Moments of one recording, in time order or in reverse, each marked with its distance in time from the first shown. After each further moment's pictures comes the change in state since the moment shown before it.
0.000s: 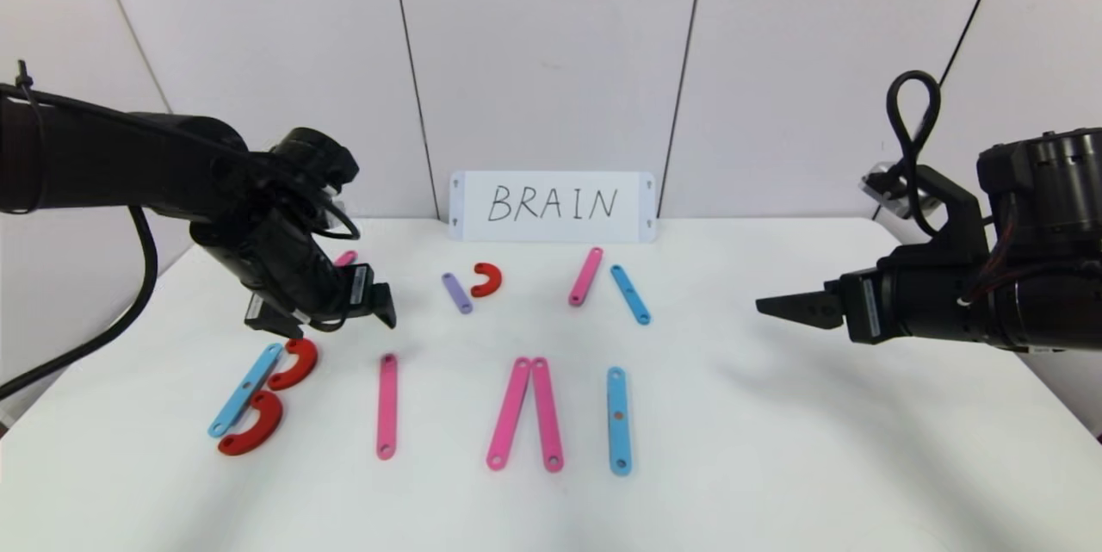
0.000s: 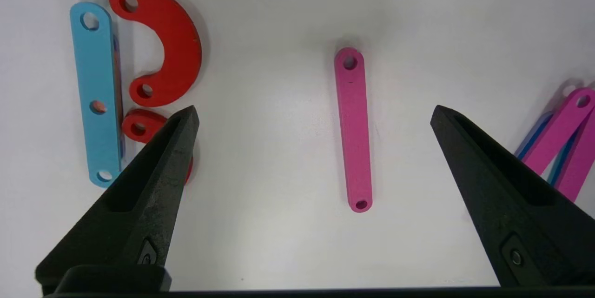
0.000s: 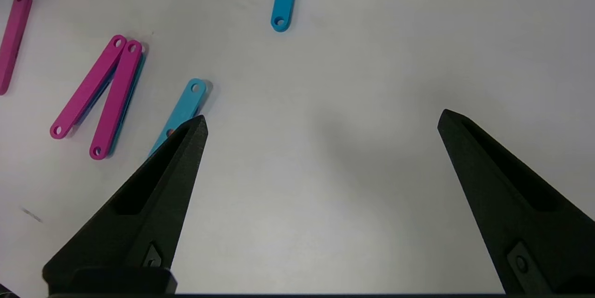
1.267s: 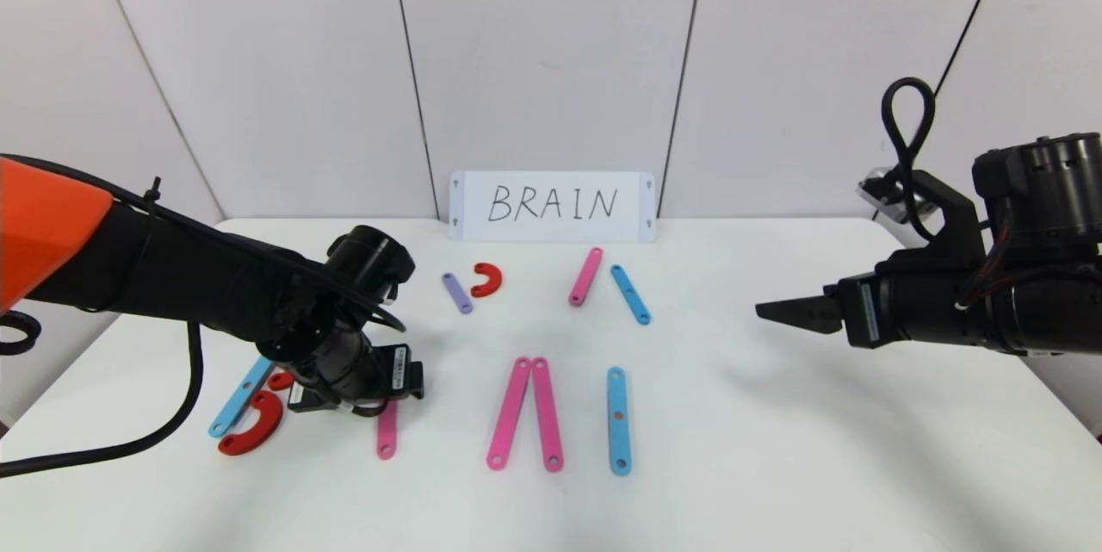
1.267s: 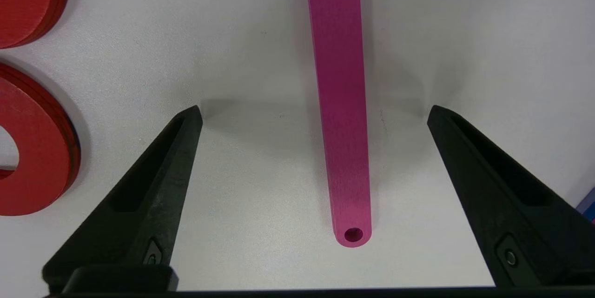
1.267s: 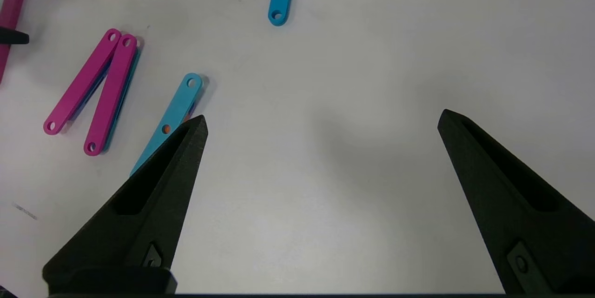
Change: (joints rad) left arm -0.148 -0.001 0.399 -0.363 0.101 -0.139; right arm 0.001 0.005 0.007 0.000 -0.001 -0.006
